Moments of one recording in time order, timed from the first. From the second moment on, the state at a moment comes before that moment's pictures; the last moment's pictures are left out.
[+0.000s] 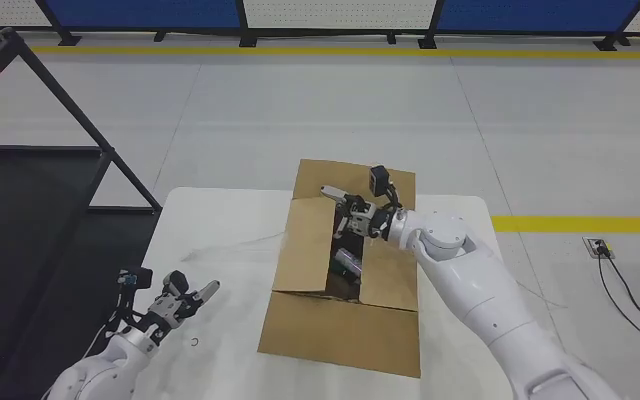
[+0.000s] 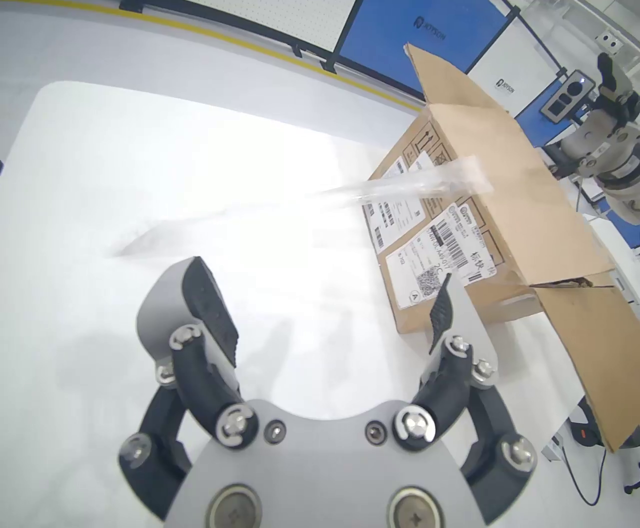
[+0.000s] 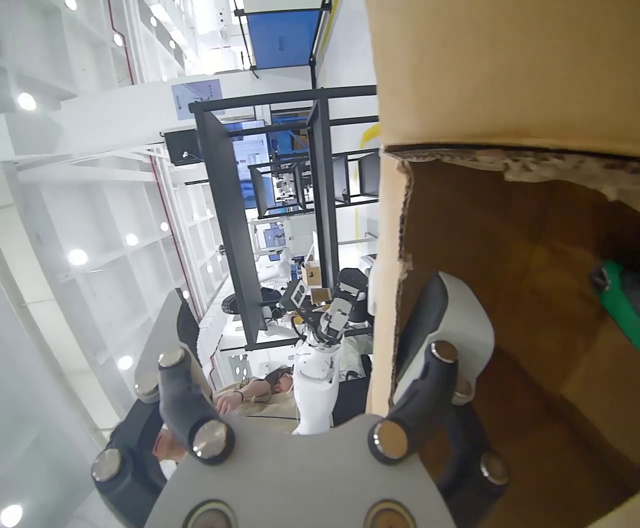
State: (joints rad) left arm 1.38 -1.15 -1.72 -1.63 0.71 -0.47 -0.37; right arm -0.34 -1.37 0.85 -0.79 0.60 -0.07 0.84
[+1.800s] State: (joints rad) left arm 1.46 -1.13 -1.76 -1.89 0.65 -0.43 -0.34; right arm -0.18 -1.65 0.67 -0.59 0.82 -0.02 0.67
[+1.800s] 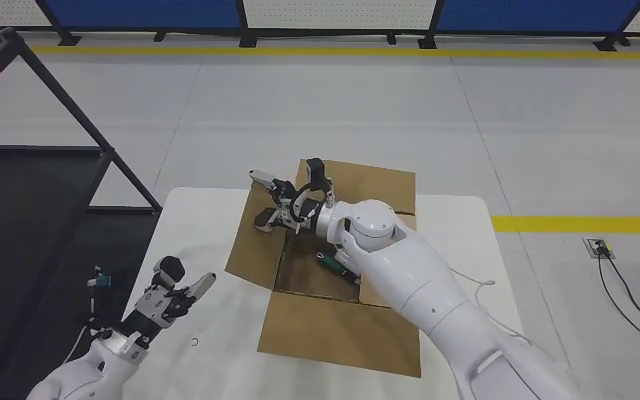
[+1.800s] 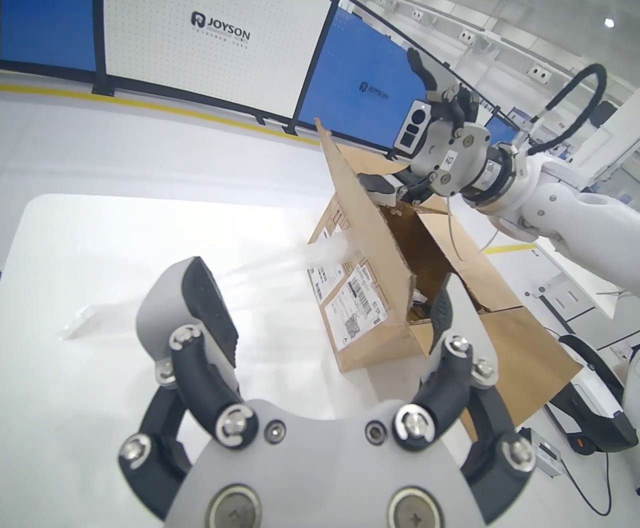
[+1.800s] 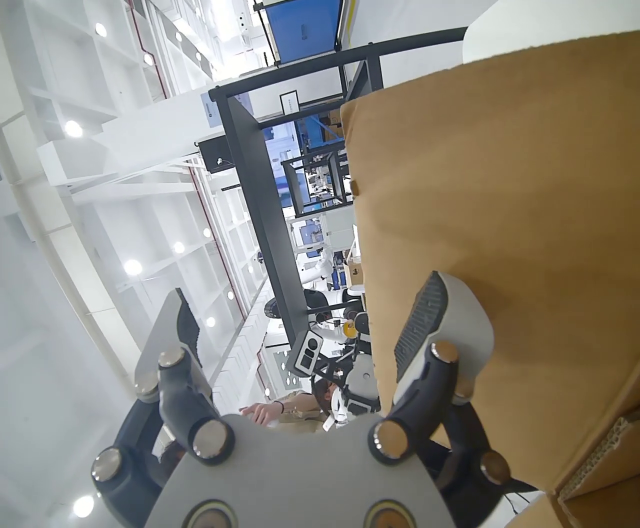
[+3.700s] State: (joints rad) left arm 1.29 -1.13 -1.61 -1.70 0.84 -0.16 -0.44; right arm -0.25 -1.61 0.94 -0.61 0.72 -0.19 0.96
